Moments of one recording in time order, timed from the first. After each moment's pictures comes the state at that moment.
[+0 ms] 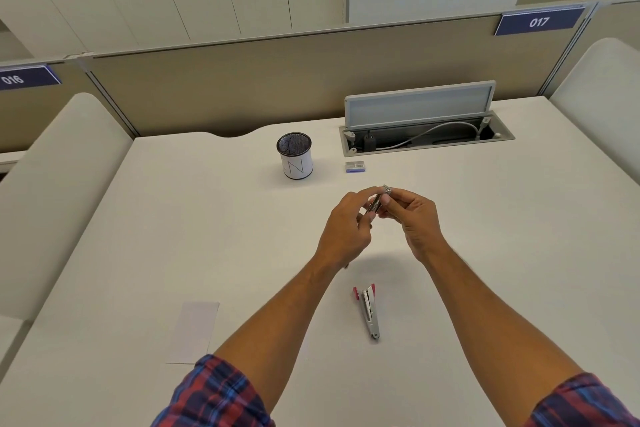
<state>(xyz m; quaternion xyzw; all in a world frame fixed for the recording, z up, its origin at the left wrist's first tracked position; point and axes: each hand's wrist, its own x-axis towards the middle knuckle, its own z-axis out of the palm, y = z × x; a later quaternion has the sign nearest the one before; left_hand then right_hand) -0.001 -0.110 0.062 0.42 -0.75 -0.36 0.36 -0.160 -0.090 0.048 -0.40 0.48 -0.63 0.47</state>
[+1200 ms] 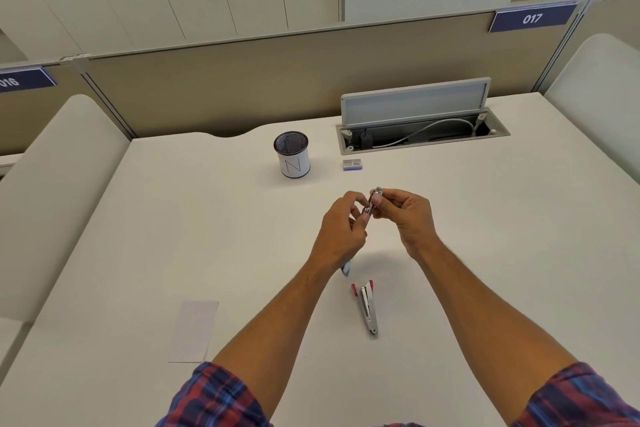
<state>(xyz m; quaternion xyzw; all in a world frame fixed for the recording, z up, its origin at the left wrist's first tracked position) 0.005 -0.104 0.057 0.47 -0.73 -0.38 0.33 -0.155 -0.088 0.044 -0.39 0.50 -0.62 0.46</state>
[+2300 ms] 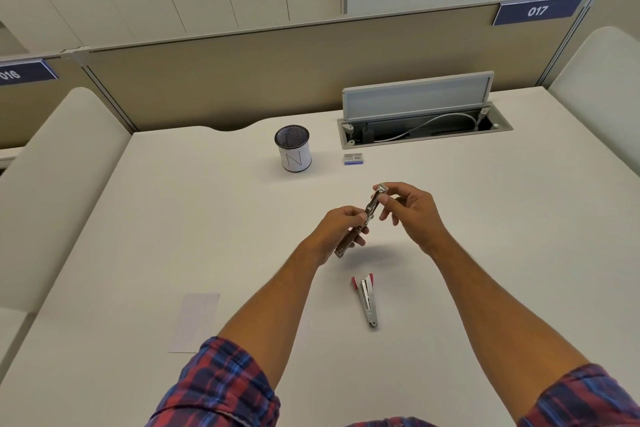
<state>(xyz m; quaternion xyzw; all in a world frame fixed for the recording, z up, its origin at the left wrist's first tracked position) 0.018 -0.120 0.046 0.47 -0.53 -0.67 0.20 -0.171 -0.083 0.047 -0.51 0.54 -0.54 0.40</state>
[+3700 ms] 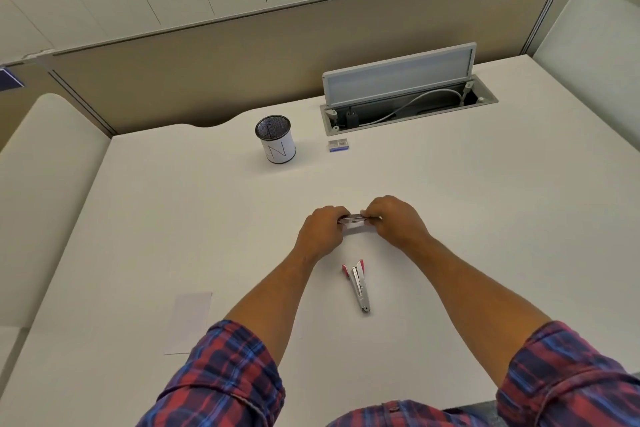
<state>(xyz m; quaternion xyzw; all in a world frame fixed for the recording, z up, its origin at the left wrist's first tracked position) 0.016 -0.119 0.011 0.49 -0.83 -0.25 0.07 -0.174 -0.076 -0.004 -0.71 0.67 -0.15 0.16</state>
